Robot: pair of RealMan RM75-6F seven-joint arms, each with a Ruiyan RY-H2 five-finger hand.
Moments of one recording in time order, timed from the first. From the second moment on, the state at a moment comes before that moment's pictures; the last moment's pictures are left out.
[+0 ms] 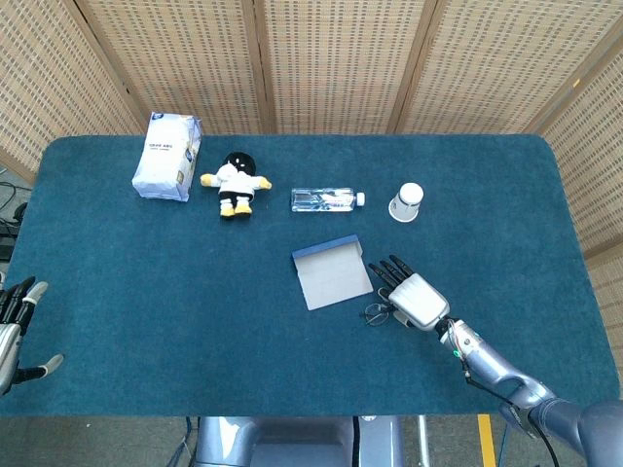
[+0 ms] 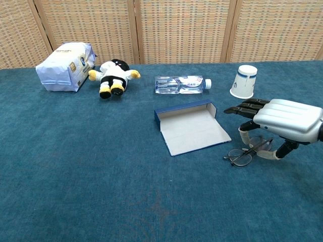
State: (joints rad) left arm -0.05 -0.96 0.00 -1.87 1.42 1.43 0.13; right arm 0.64 -1.62 -0.05 -0.93 -1.75 1.10 0.03
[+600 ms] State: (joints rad) left arm -0.05 -0.96 0.00 -1.87 1.41 1.42 0.13; right arm 0.65 -1.64 -0.05 -0.90 -1.72 1.09 0.04
